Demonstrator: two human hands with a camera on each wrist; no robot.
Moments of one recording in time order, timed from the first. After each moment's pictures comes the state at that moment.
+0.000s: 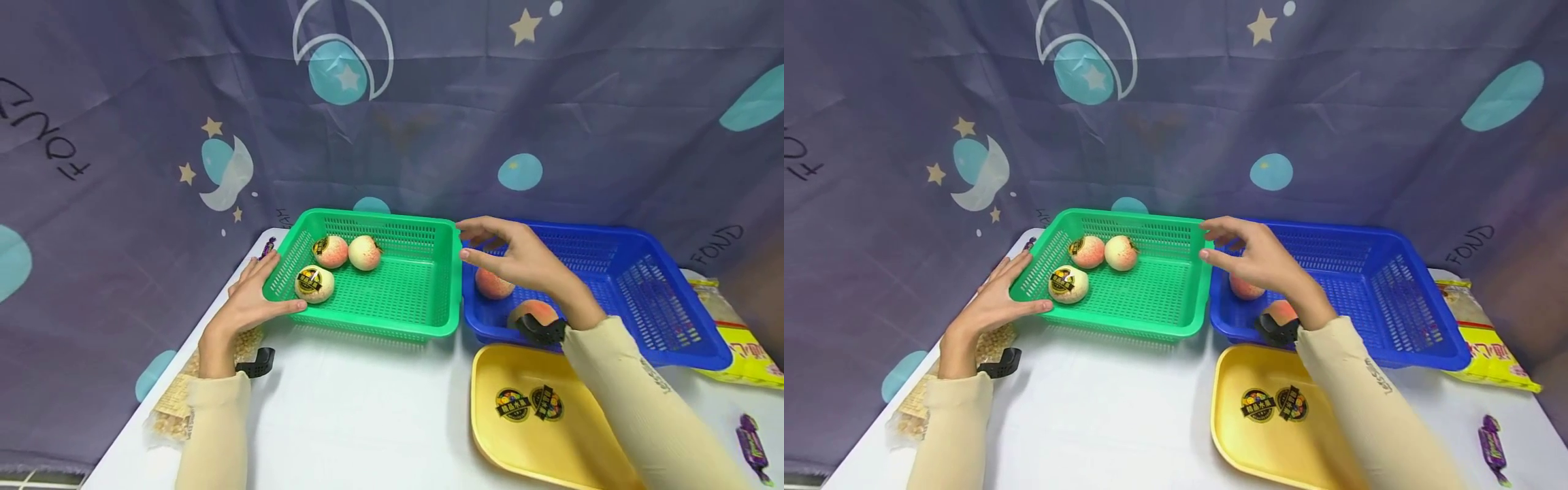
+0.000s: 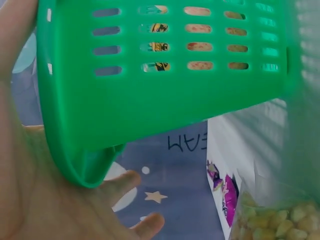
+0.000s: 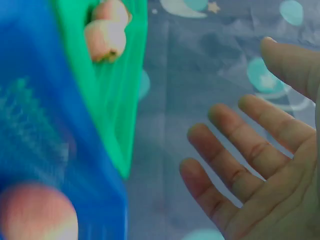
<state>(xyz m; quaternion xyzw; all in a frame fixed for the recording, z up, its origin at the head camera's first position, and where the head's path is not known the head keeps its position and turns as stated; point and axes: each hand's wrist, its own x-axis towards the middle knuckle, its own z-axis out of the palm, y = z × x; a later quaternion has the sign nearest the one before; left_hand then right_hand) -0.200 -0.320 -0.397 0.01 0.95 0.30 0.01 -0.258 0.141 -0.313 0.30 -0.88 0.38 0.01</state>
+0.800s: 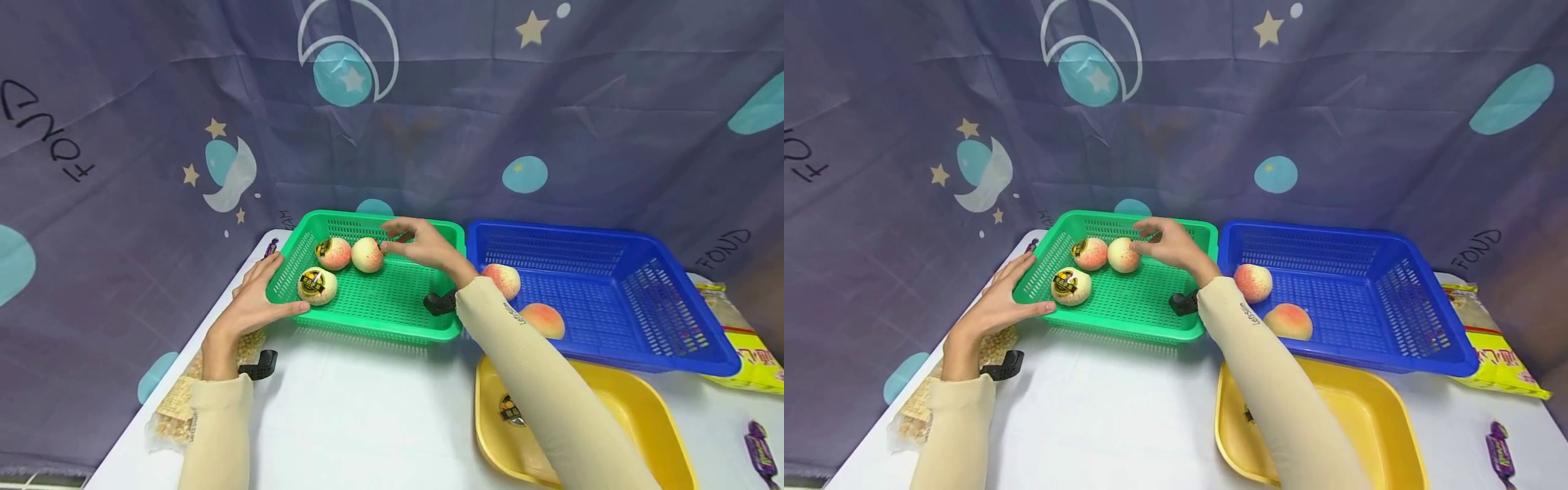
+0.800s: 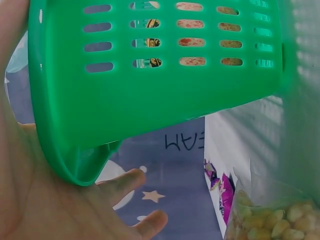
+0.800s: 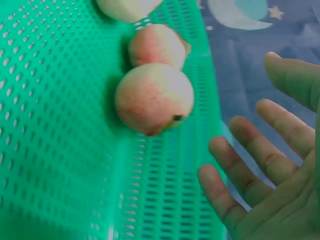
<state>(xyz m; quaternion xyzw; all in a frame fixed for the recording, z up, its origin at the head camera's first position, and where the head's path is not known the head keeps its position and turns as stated) -0.202 -0.321 -0.402 0.02 0.95 0.31 0.00 -0.329 0.013 -0.362 0.28 -0.84 0.45 -0.11</state>
